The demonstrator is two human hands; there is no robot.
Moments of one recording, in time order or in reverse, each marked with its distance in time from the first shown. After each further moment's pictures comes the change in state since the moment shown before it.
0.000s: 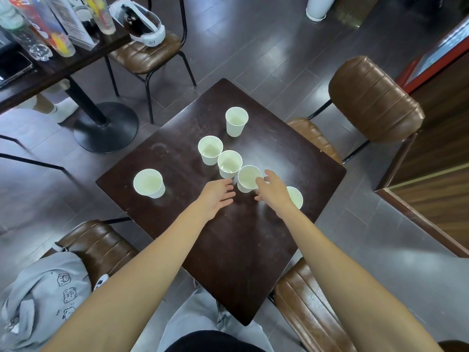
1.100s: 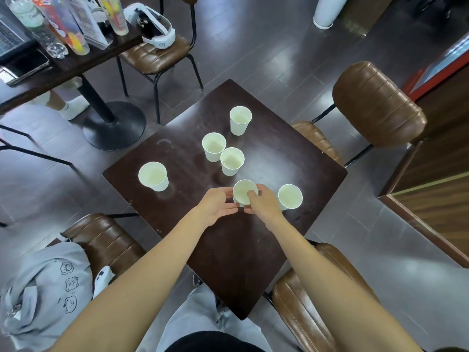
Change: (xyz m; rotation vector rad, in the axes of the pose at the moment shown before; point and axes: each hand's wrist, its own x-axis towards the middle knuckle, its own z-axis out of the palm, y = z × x) left_hand -0.020 -0.029 -0.001 0.054 -0.064 -0.010; right_hand -0.035 0.023 0.025 0.094 -0.056 0.016
